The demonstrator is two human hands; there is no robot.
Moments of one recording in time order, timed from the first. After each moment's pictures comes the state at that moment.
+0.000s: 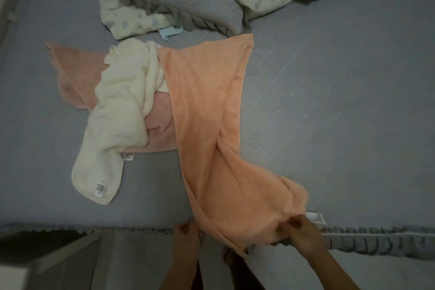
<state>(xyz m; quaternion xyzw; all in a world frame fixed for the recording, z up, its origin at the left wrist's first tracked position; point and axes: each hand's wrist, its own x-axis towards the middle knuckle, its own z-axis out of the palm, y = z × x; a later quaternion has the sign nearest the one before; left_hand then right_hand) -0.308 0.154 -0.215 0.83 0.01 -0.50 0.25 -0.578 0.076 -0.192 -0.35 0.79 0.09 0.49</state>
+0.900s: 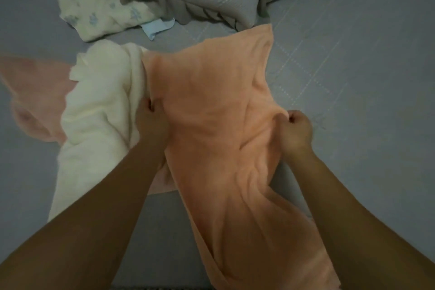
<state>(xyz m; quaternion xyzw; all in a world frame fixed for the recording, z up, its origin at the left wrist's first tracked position) -0.162 -0.218 -0.232 0.86 -0.29 -0.27 0.31 -0.445 -0.226 -0.238 -0.35 0.81 -0.24 0.40</state>
